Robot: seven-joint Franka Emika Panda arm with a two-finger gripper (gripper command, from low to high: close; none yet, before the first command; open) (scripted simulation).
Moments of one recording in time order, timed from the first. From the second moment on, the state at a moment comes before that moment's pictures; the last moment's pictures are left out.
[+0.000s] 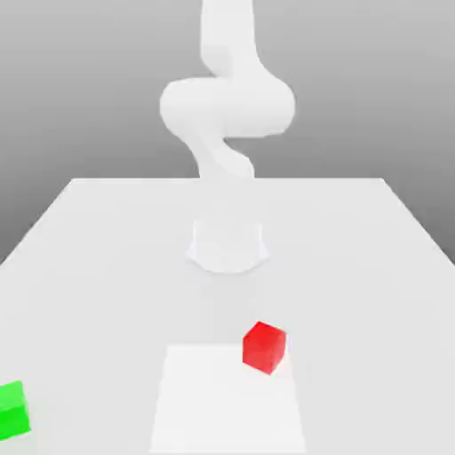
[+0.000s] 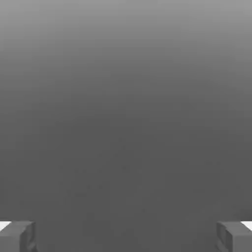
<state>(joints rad) -0.02 -0.74 0.04 -2.36 0.00 2.35 0.87</state>
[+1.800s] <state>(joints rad) -0.24 0.07 0.02 -2.59 0.12 2.67 1.41</state>
